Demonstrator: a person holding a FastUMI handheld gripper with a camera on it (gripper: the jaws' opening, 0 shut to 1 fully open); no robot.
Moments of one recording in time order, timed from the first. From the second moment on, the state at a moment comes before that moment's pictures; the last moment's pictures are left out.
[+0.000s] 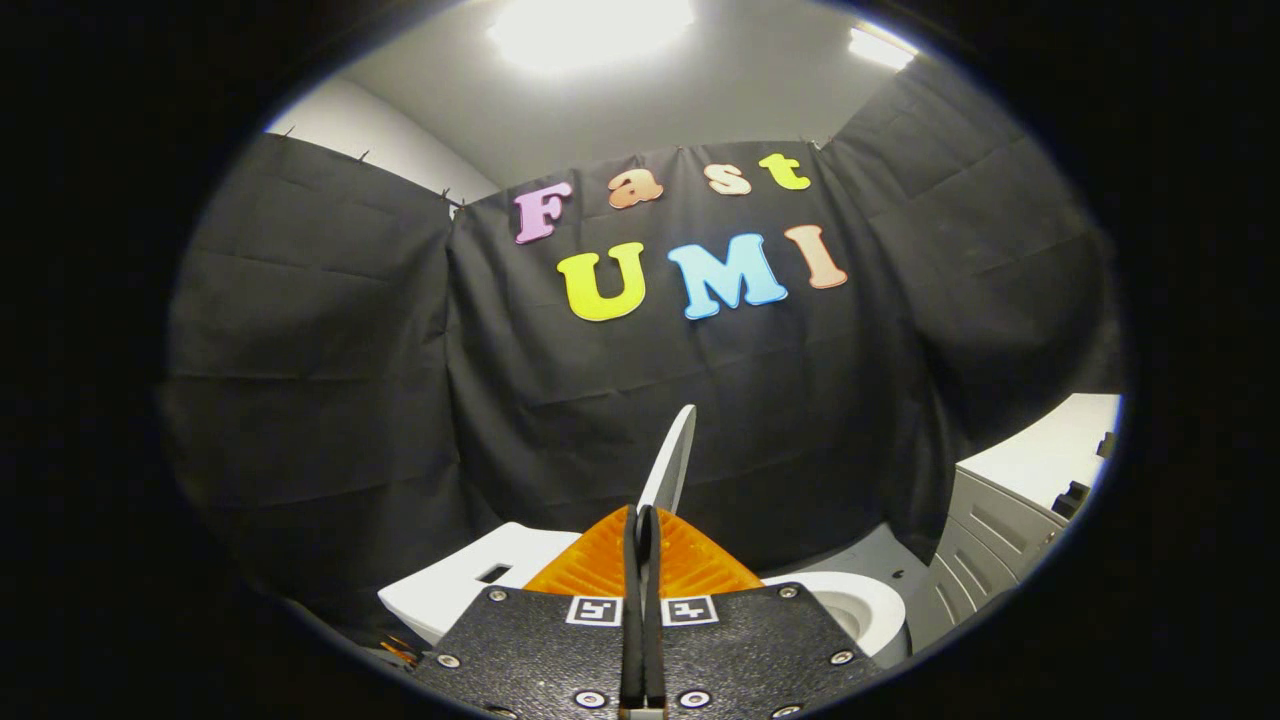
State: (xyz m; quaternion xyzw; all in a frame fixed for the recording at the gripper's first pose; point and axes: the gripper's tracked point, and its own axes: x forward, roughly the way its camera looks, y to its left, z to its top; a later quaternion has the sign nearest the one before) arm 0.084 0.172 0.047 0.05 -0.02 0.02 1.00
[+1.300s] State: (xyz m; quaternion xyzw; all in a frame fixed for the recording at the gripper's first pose) arm 0.113 0.367 0.043 -0.08 -0.06 0.12 0.99
